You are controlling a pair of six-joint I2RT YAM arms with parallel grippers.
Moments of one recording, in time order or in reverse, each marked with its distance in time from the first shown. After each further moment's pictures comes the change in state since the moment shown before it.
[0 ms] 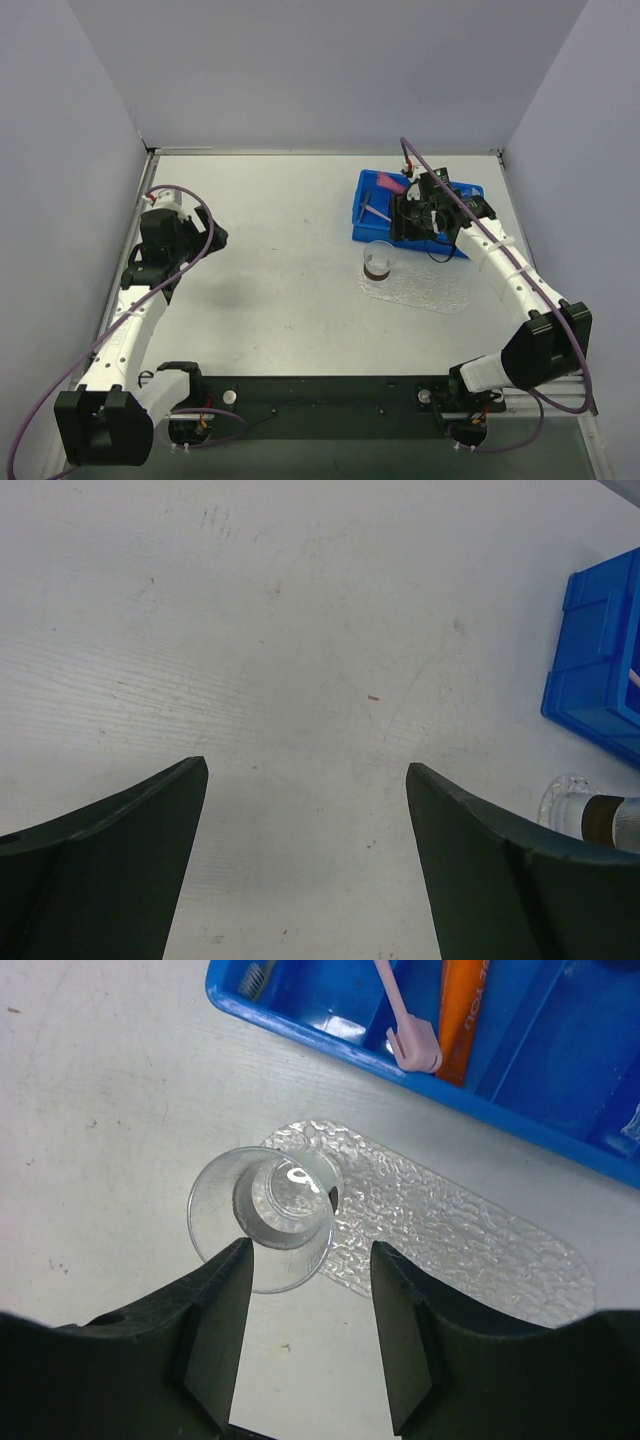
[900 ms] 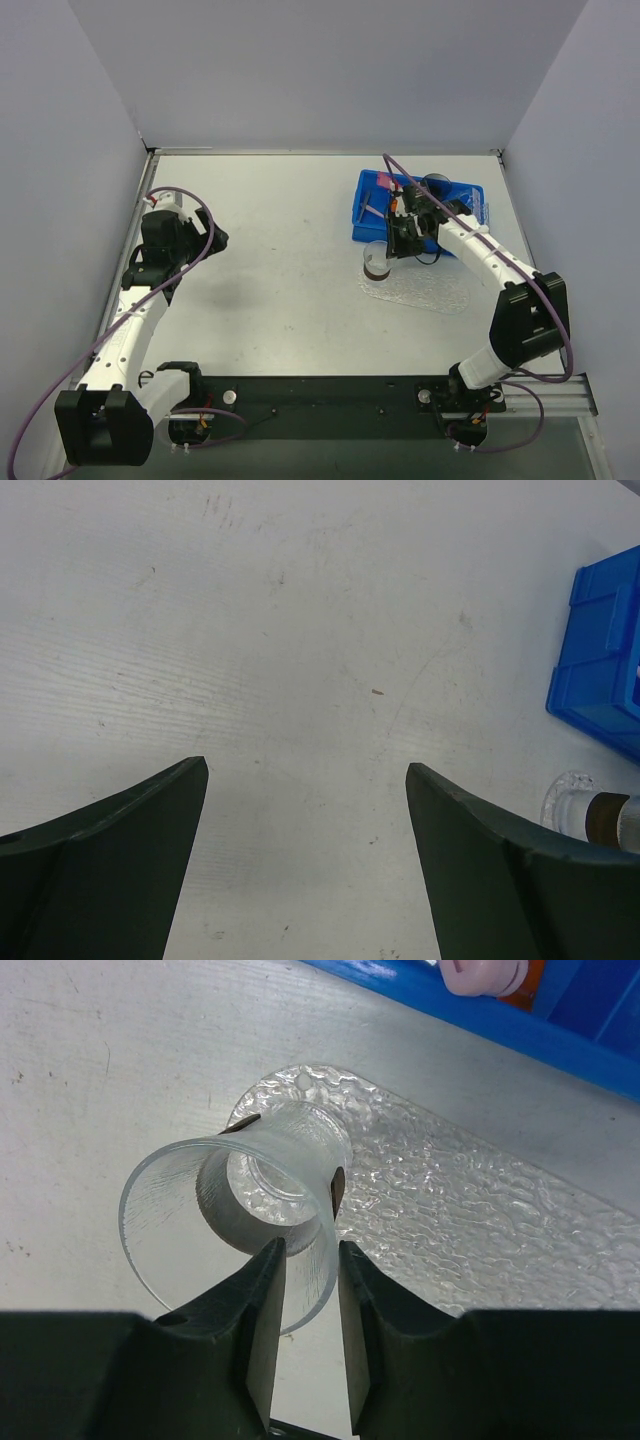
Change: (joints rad) left arm 0.000 -0.001 -0.015 0.000 0.000 -0.005; right arm 0.007 0.128 -0.092 0.012 -0.034 0.047
